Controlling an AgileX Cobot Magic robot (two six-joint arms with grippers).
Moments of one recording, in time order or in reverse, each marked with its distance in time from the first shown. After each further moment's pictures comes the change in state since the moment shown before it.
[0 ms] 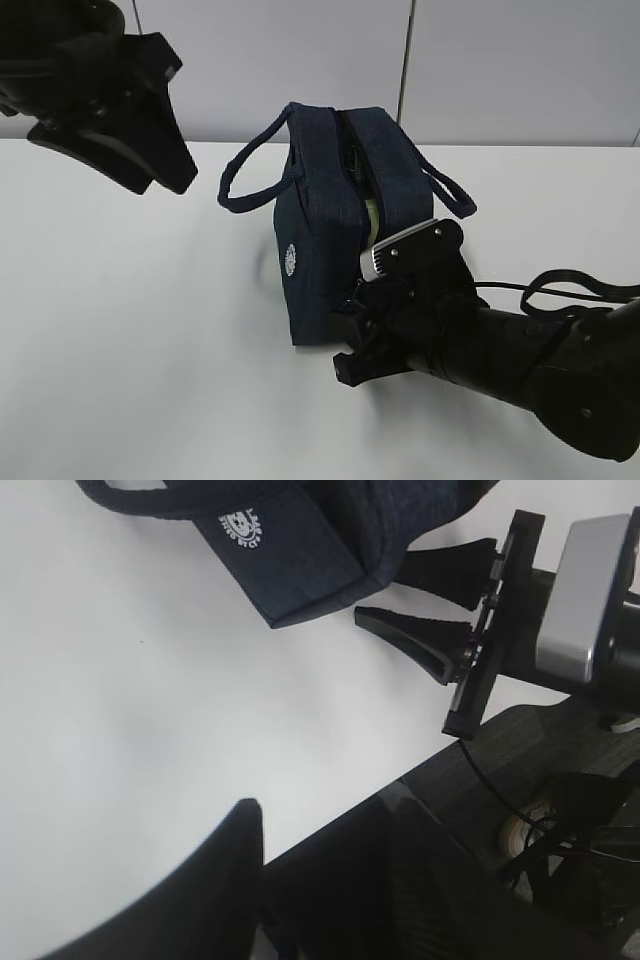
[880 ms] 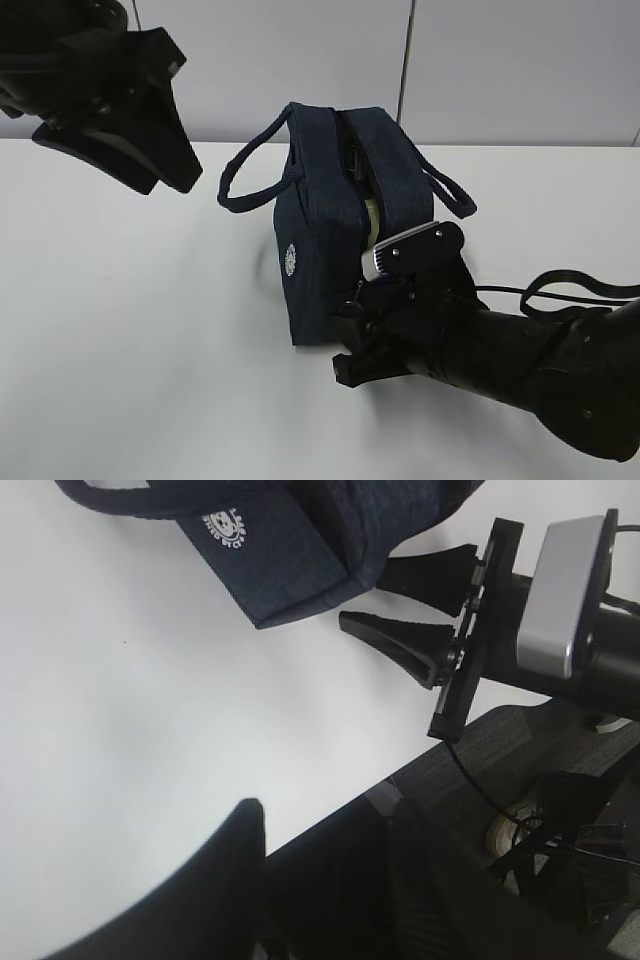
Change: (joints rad) left arm 0.000 0.000 0.000 -0.024 0.000 0.000; right arm 0.000 0.002 0.000 -0.016 0.015 0.050
